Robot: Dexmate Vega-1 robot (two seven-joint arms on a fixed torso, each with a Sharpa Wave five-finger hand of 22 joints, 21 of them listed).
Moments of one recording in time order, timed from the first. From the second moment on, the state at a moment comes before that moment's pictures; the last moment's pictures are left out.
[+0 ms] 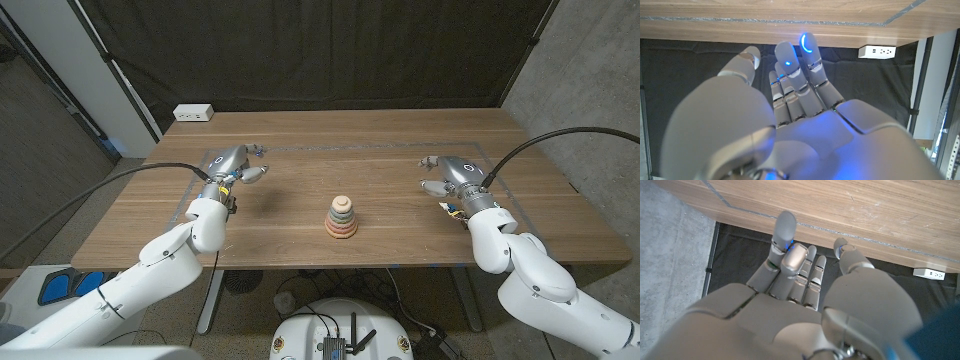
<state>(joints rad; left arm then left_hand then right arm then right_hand) 1.19 0.87 0.37 -2.12 0.37 0.50 0.47 0.93 -0.02 0.45 -0.16 0.37 0.61 -0.01 0.20 0.26 0.70 -0.15 0.20 0.58 1.09 -0.20 1.36 0.46 0.76 -0.08 1.54 0.20 -1.38 -0.92 -0.32 -2.33 -0.69 -0.72 -0.17 0.90 0.00 0.56 -0.16 0.31 0.59 -0.14 0.28 0.31 0.68 -0.15 0.22 0.60 1.14 -0.22 1.53 1.23 1.08 -0.19 1.46 0.20</state>
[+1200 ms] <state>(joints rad) 1.07 0.82 0.45 -1.98 0.37 0.47 0.50 0.93 -0.02 0.44 -0.16 0.37 0.61 -0.01 0.20 0.26 0.69 -0.15 0.20 0.57 1.08 -0.19 1.37 0.46 0.75 -0.08 1.54 0.20 -1.21 -0.90 -0.47 -2.12 -0.64 -0.65 -0.36 0.90 0.00 0.56 -0.16 0.31 0.61 -0.15 0.30 0.31 0.69 -0.15 0.22 0.61 1.14 -0.22 1.53 1.23 1.08 -0.19 1.46 0.20</state>
